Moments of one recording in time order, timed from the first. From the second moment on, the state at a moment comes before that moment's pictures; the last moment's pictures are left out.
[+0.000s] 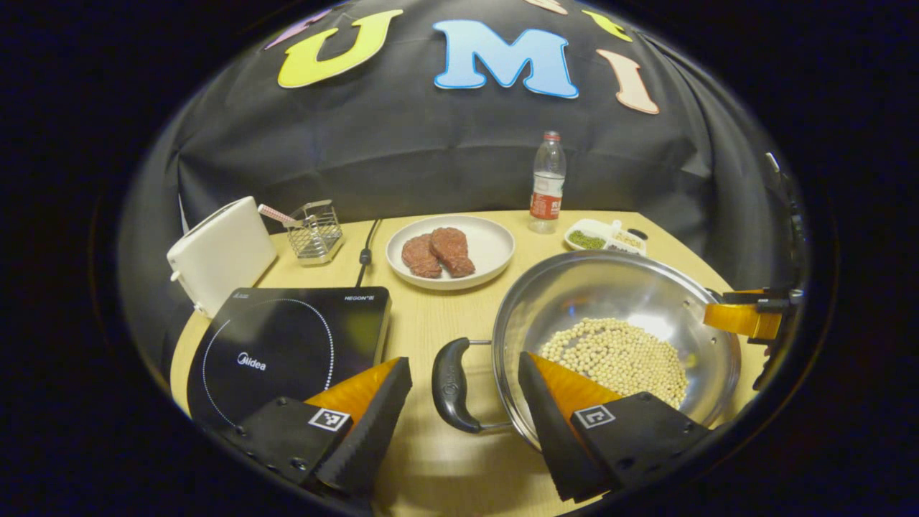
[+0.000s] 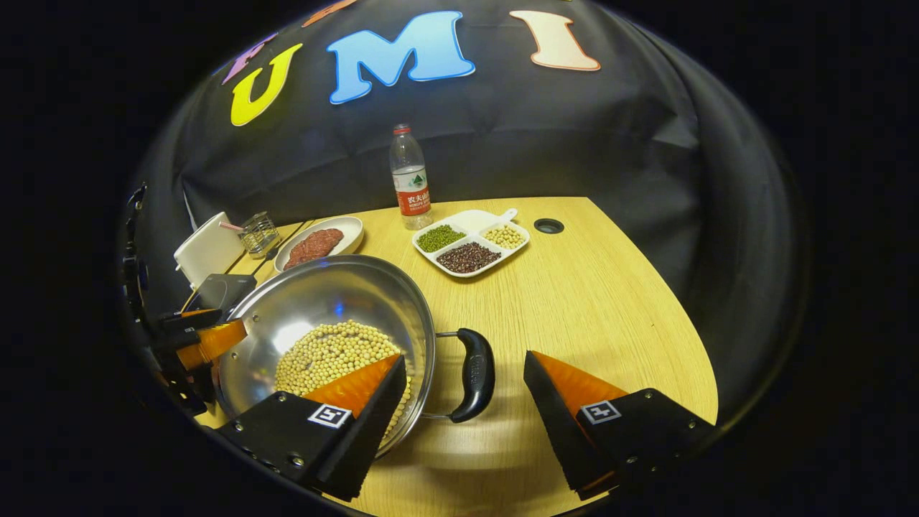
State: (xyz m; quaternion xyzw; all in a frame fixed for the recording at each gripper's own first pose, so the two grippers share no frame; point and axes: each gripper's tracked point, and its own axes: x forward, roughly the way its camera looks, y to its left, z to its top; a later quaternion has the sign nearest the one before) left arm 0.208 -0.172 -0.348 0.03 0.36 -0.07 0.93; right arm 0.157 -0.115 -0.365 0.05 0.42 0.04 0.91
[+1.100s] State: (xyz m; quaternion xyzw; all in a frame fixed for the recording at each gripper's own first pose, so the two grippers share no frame) left arm 0.214 -0.175 -0.358 0.03 0.37 -0.04 0.93; right arm 0.160 -0.104 -0.367 0.04 0.43 0.04 0.90
